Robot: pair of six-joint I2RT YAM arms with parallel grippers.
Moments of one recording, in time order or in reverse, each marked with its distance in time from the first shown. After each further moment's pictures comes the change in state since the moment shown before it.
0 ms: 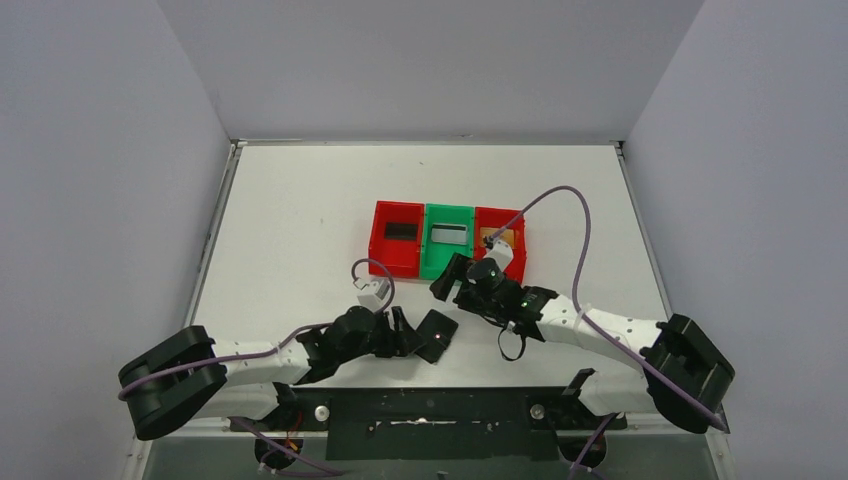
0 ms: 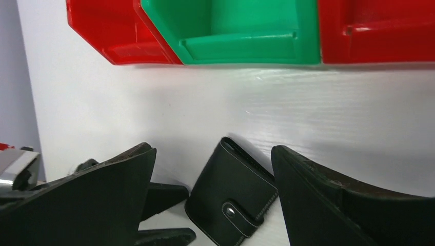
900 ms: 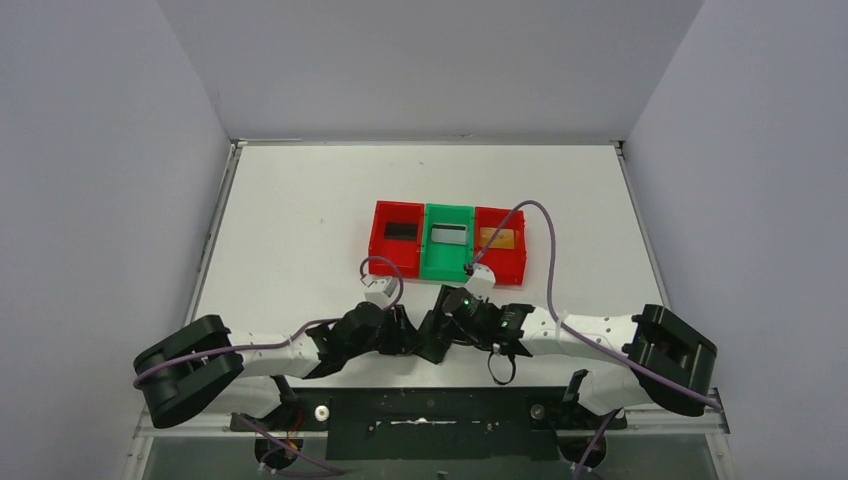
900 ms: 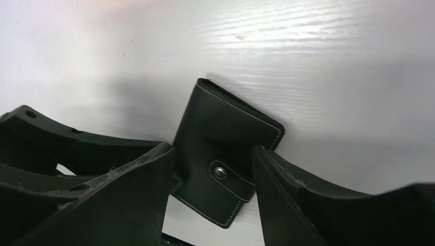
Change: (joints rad) left arm 0.007 0.091 0.063 -0.021 -0.010 0.045; right arm 0.223 0.040 -0.021 -0.130 0.147 0.123
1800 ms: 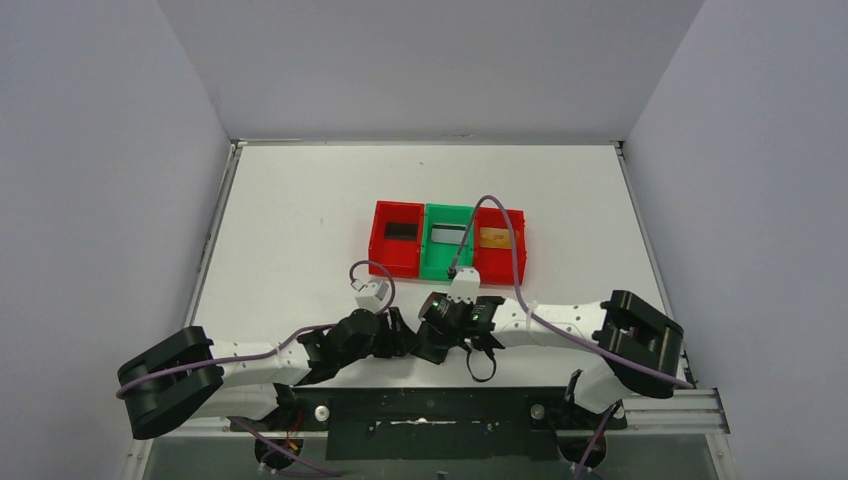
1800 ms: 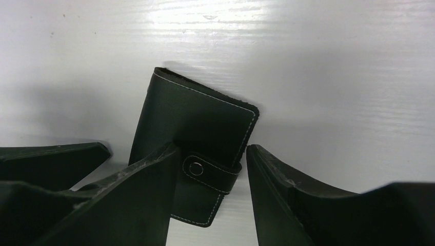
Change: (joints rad) left arm -0.050 -0.115 -0.051 -0.060 -0.108 -0.055; right arm 0.069 0.160 0.210 -0.305 0.097 -0.043
